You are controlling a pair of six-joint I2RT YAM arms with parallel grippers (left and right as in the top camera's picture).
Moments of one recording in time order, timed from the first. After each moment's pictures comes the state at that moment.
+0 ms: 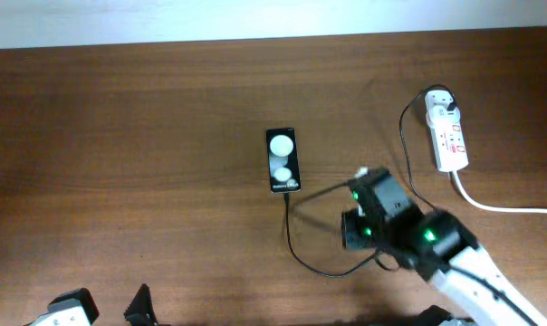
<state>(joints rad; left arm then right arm) -0.04 0.25 1.13 -1.44 -0.08 -0.31 0.54 1.09 0.91 -0.98 -0.01 0.51</state>
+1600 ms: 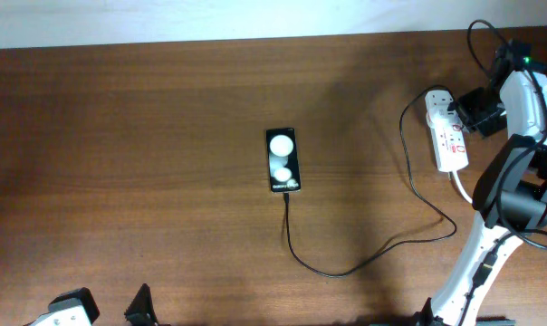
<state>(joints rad) -0.04 0.25 1.13 -1.44 -0.08 -0.31 -0.38 2.35 2.03 -1.11 0.00 0.76</state>
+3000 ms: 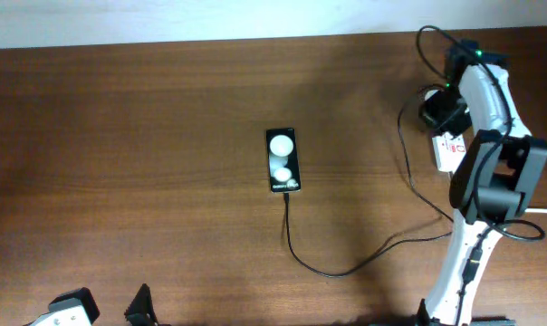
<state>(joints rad) -0.04 0.25 1.13 -1.44 -0.08 -0.31 -0.21 2.37 2.03 -1.21 0.07 0.71</state>
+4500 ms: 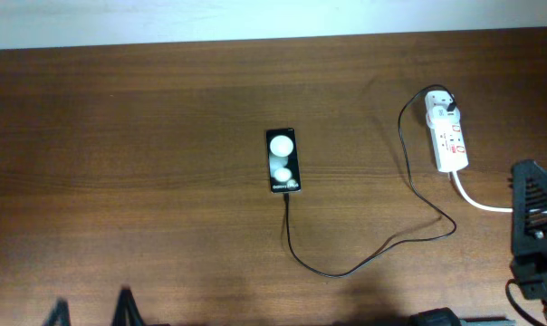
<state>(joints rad) 0.00 0.01 1.02 -1.07 -0.09 -0.31 0.17 0.57 1.41 -0.55 -0.16 0.80</state>
